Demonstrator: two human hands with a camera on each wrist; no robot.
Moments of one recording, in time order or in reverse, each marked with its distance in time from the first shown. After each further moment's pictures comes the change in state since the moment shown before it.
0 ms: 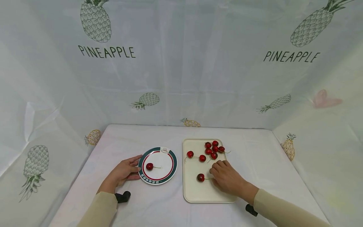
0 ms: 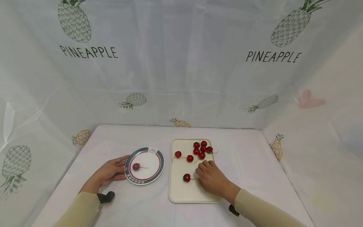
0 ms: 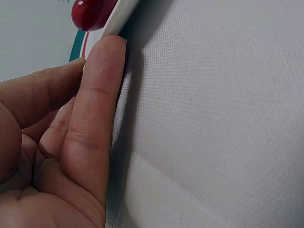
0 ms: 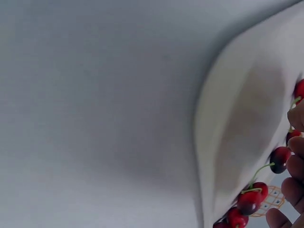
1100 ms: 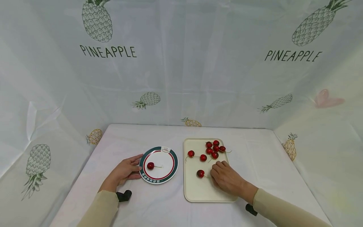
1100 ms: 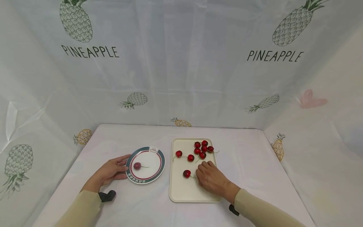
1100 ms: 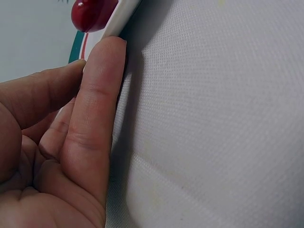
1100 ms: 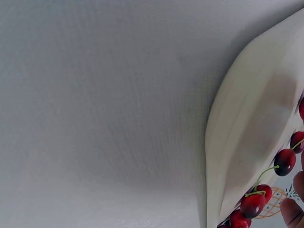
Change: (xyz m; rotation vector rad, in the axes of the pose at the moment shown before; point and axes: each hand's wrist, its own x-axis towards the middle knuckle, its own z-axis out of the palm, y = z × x) left_hand 0.000 -0.001 -0.001 -0.014 0.004 0.005; right_hand 0.000 0.002 0.010 -0.020 0.111 -0.112
